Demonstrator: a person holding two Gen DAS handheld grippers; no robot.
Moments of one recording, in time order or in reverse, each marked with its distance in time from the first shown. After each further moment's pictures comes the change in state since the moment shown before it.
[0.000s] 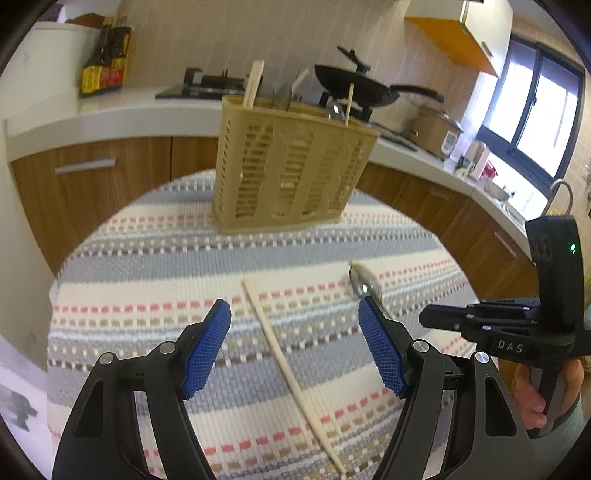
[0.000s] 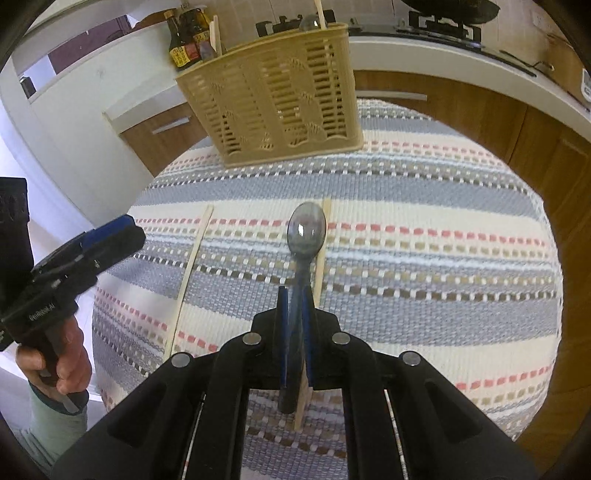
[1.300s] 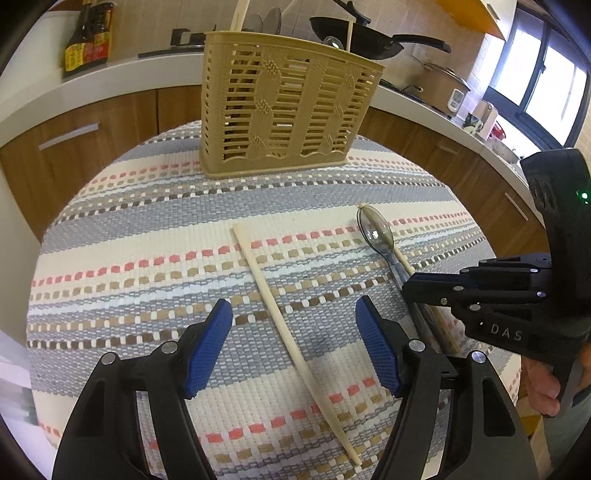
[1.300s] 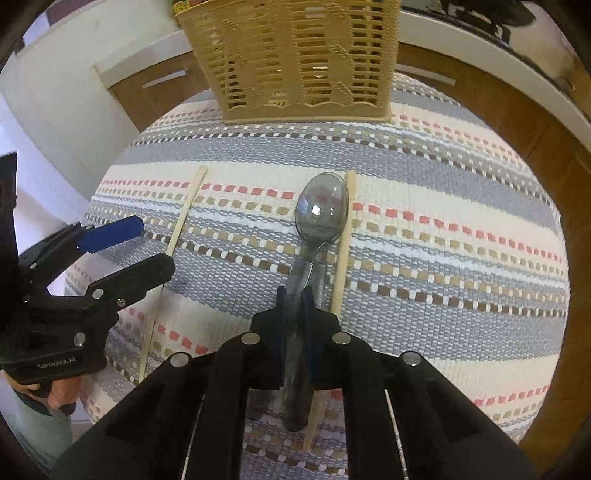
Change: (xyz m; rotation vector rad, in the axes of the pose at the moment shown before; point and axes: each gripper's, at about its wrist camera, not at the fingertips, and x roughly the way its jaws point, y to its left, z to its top) left arm 0.039 -0.008 -0.014 0.030 0.146 0.021; right arm 0.041 0.025 0.009 -0.114 0.121 -0.093
